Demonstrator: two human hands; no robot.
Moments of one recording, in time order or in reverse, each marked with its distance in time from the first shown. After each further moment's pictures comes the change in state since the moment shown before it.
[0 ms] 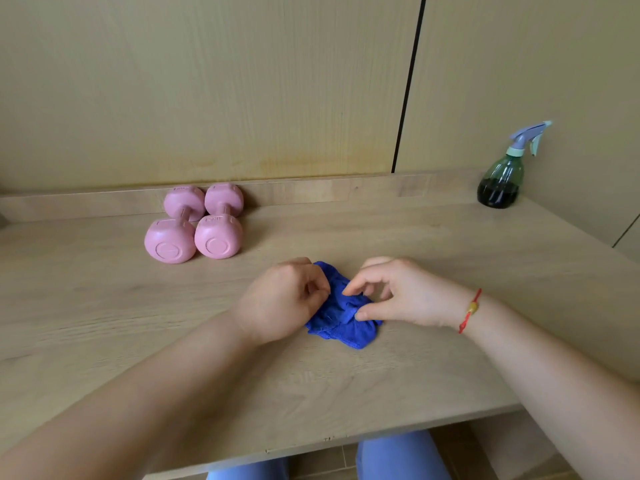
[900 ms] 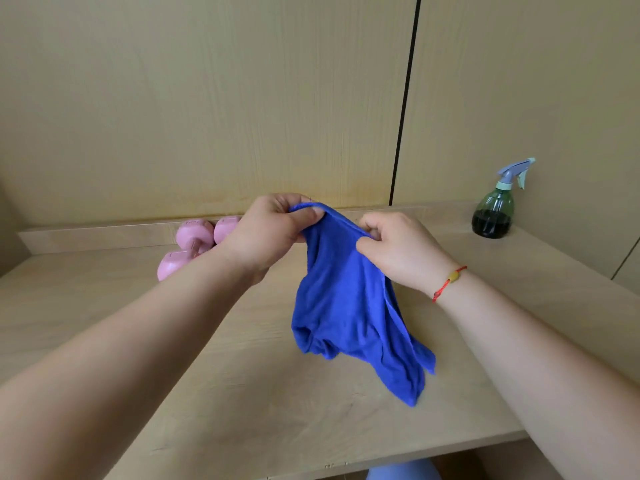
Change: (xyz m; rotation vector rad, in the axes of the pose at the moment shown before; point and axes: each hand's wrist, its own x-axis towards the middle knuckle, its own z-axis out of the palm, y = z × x) left_hand 0.044 0.054 -0.091 -0.727 0.174 -0.118; right_hand 0.028 -0.057 -0.053 -0.089 0.448 0.093
